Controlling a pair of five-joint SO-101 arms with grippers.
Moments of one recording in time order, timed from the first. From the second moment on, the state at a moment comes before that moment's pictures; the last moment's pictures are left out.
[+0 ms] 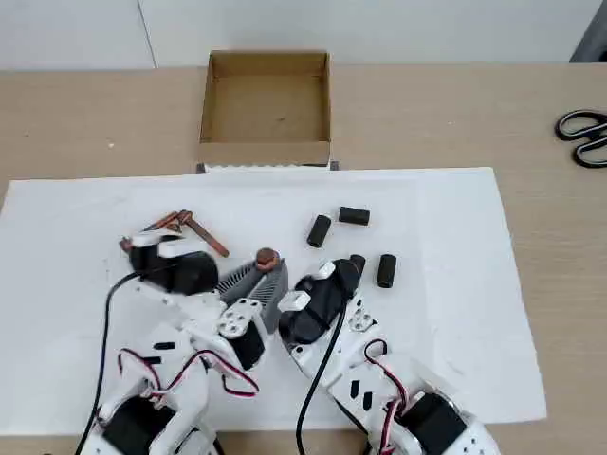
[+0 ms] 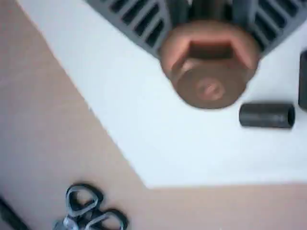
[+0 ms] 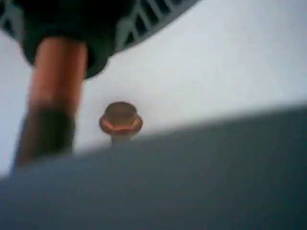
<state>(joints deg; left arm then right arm) 31.3 -100.8 78.3 50.6 31.3 -46.2 -99.3 81.2 54.8 -0.5</state>
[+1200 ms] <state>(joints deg) 32.1 -101.6 80.8 58.7 29.1 -44.8 -99.2 80.5 51.7 6.2</state>
